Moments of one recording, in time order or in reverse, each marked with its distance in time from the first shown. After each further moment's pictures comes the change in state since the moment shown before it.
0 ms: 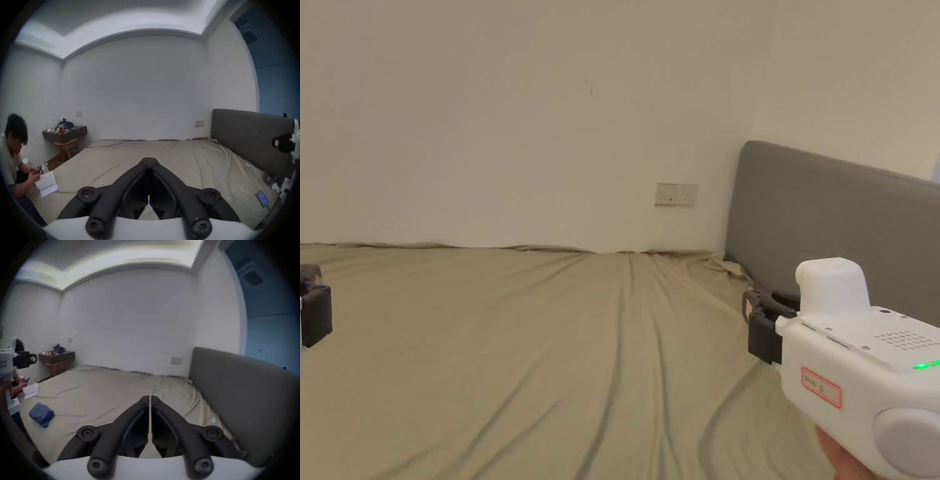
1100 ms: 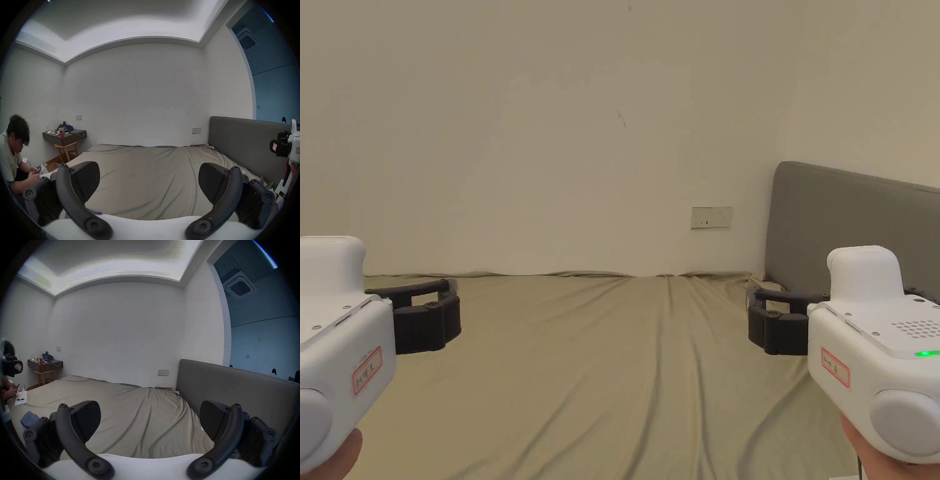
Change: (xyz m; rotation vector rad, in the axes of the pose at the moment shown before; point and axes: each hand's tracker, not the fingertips) left arm 0.005 0.015 0.031 0.063 -0.021 0.023; right arm -0.003 0.014 0.015 0.086 -0.099 -0.004
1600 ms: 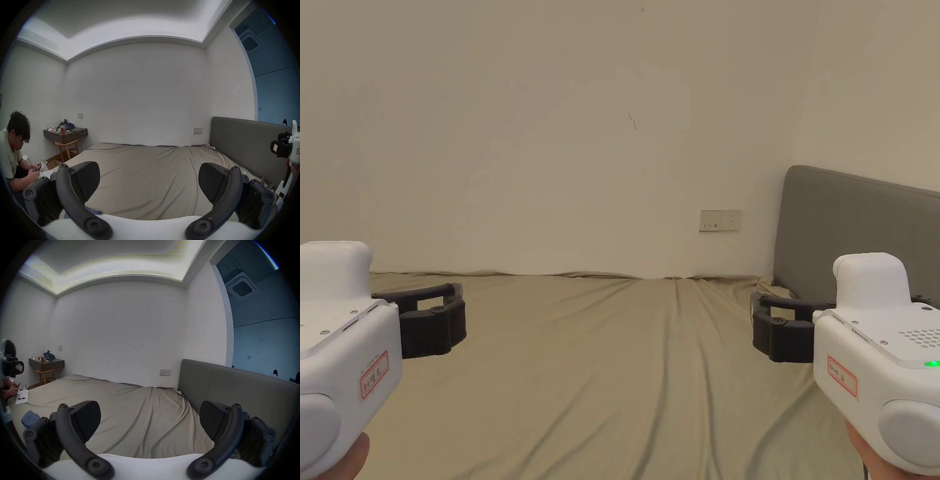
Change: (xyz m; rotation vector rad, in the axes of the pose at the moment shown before) left arm -0.007 -0.007 -0.006 -0.016 0.010 0.022; right arm -0.009 0.001 -0.003 -0.002 0.017 0.006
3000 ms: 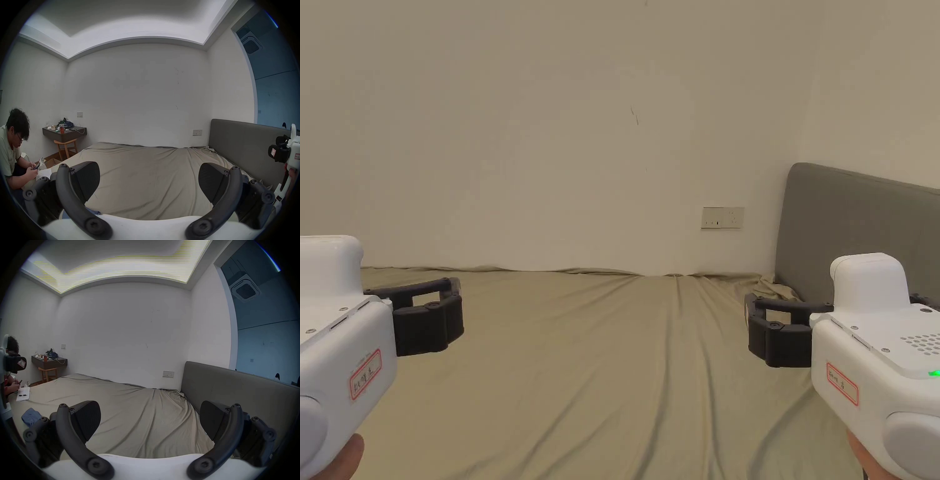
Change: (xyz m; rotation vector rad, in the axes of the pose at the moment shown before) left arm -0.006 -0.001 -0.001 0.007 -0.011 0.025; right arm -0.012 -0.002 -0.002 0.014 0.029 0.024
